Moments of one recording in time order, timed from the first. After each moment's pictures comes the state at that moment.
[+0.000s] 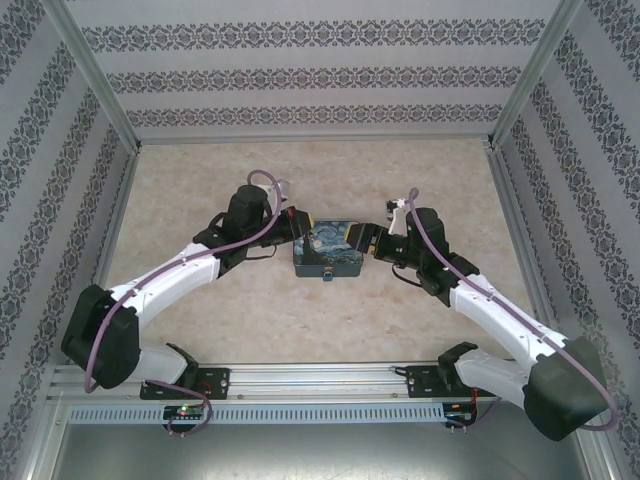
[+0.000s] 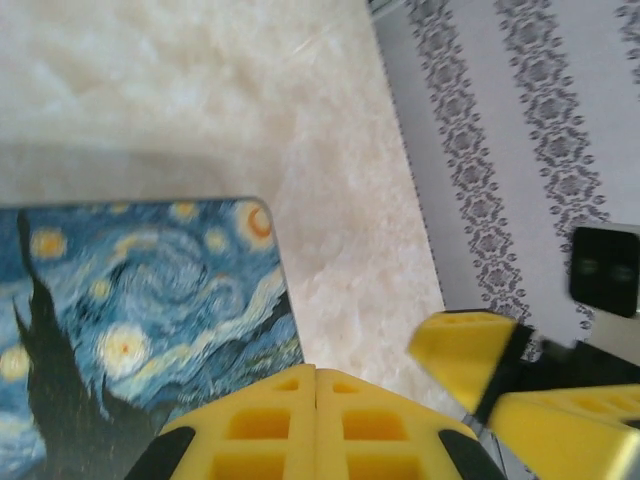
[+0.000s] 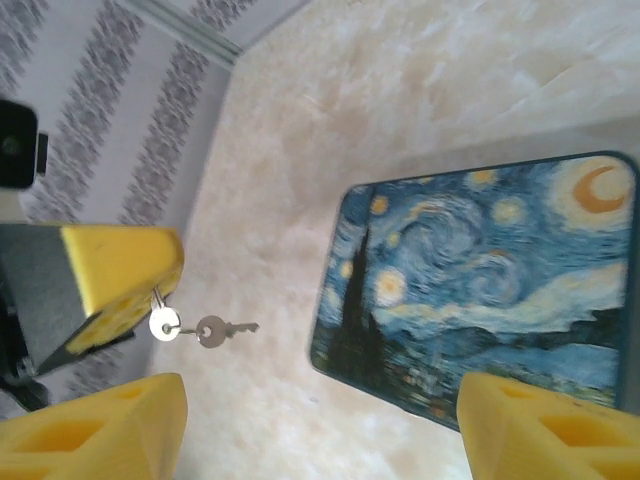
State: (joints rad) left arm -0.53 1.38 0.93 0.00 0.37 -0.80; right arm 0.45 1.08 0.64 0.00 -0.42 0.82
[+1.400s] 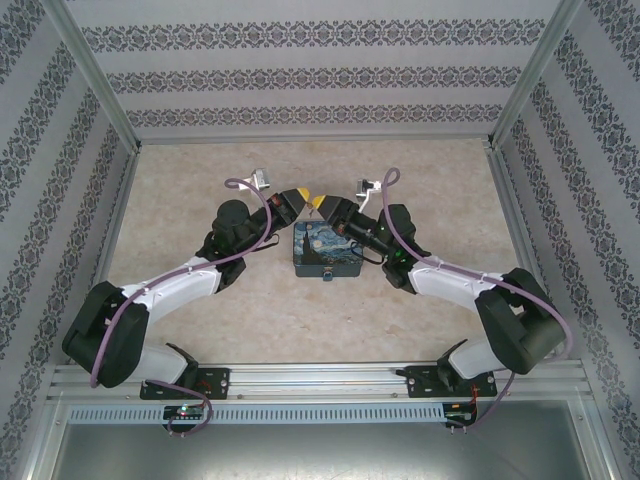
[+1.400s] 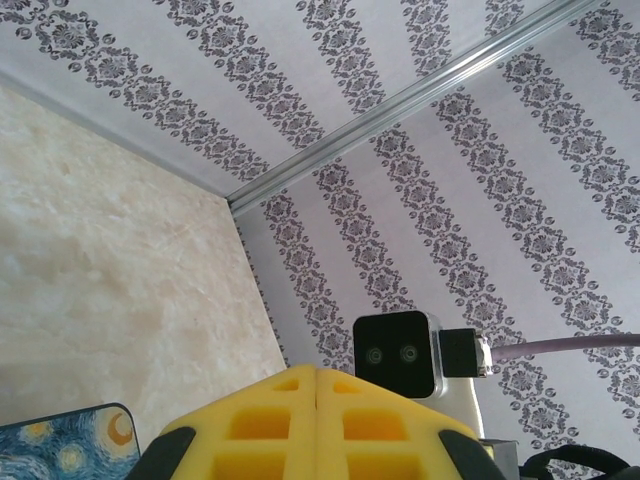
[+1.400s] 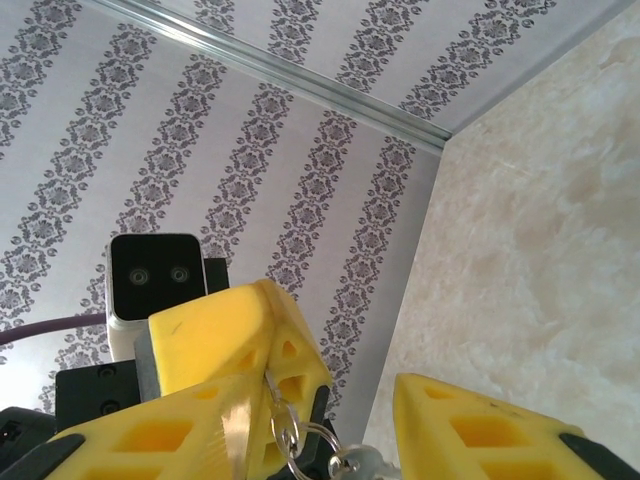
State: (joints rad) left arm -0.52 1.39 0.73 0.70 0.24 -1.03; right arm 0.59 1.46 0.69 0.82 -0.36 1.21
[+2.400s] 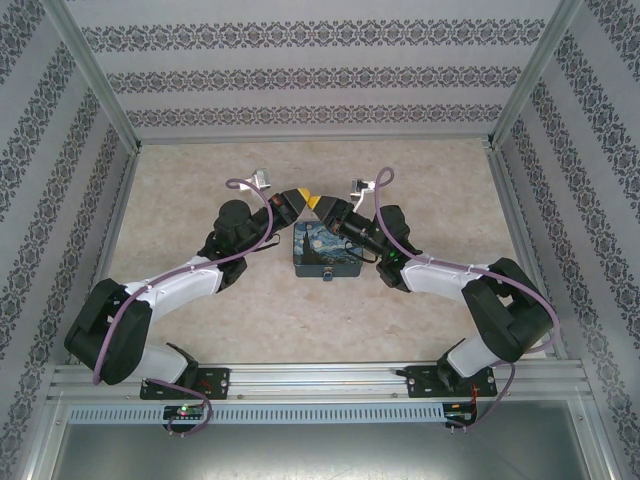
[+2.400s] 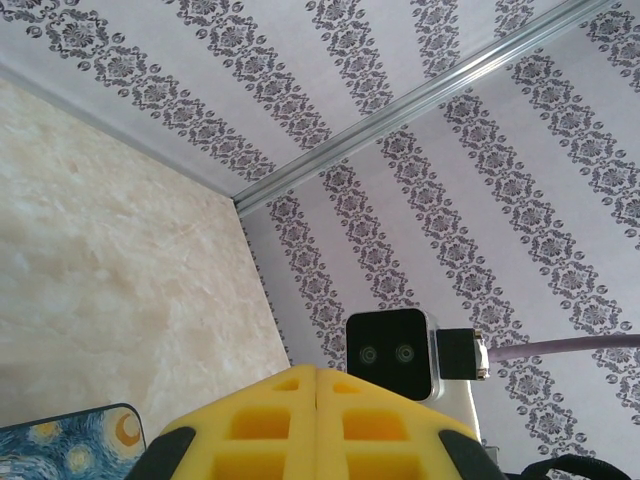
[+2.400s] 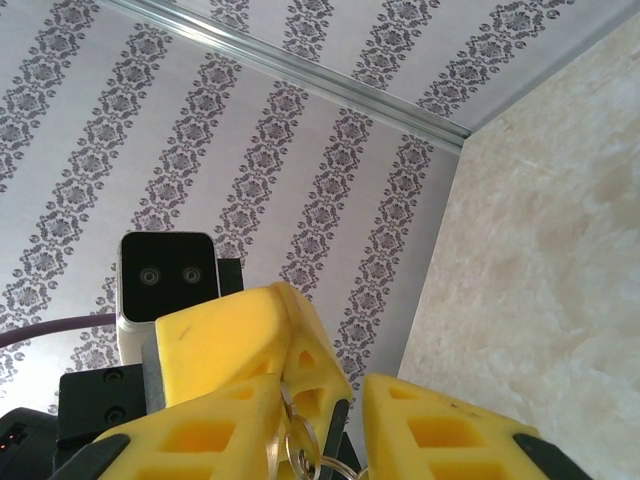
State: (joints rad) left arm -0.52 1.41 0.73 0.70 0.23 -1.03; right arm 0.61 1.53 0.69 0.92 -0.37 1.23
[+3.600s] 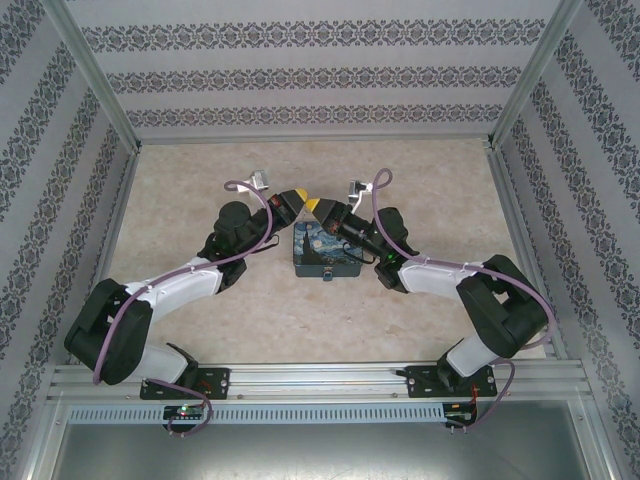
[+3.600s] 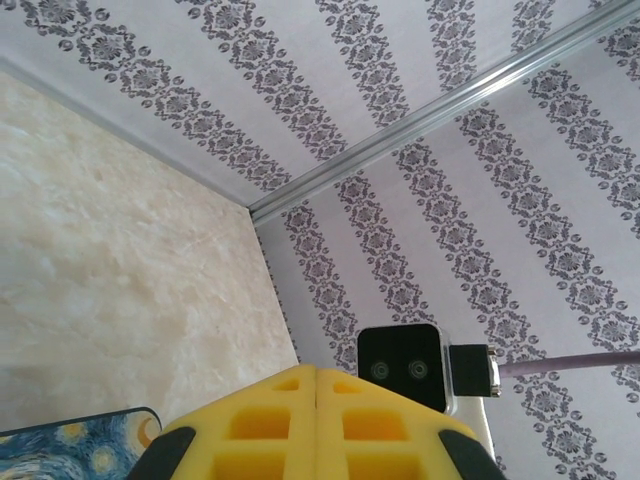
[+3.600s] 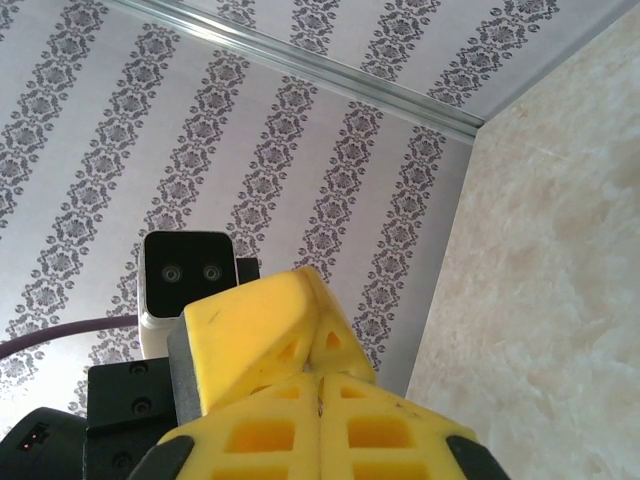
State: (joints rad) left arm -0.52 1.41 0.71 0.71 0.19 -1.03; right arm 0.62 1.56 0.68 0.98 -0.37 1.28
